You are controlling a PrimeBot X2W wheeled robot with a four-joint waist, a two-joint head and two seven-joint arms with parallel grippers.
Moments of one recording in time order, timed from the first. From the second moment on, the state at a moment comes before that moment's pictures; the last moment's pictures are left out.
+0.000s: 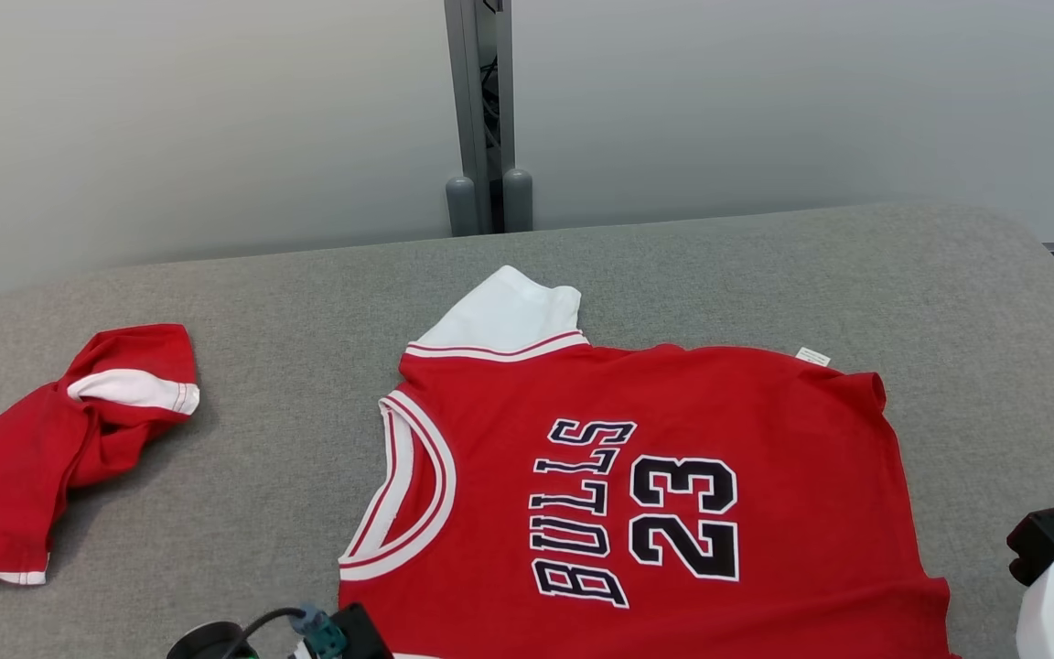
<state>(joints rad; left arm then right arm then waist) -0.46 0.85 -1.27 -0.21 -0.97 -0.13 0.55 -0.50 -0.94 1.24 0.27 1.43 0.13 0.45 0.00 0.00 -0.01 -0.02</state>
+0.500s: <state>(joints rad) -0.52 0.79 -1.10 -0.14 -1.11 -0.11 0.40 -0.51 -0.92 1.13 0.26 1.51 0.13 0.34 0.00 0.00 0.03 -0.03</state>
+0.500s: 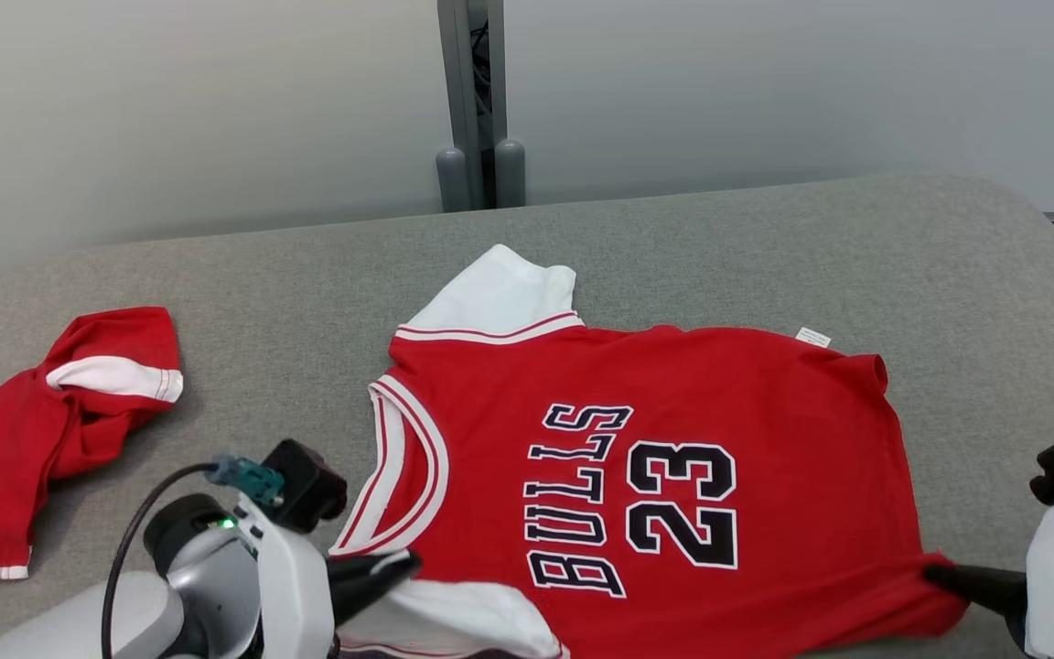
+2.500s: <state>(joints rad) -0.65 0.46 -0.94 0.48 -0.85 0.11 -0.19 -0.64 -0.78 1.05 0.57 1.34 0.13 -0.17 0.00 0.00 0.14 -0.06</state>
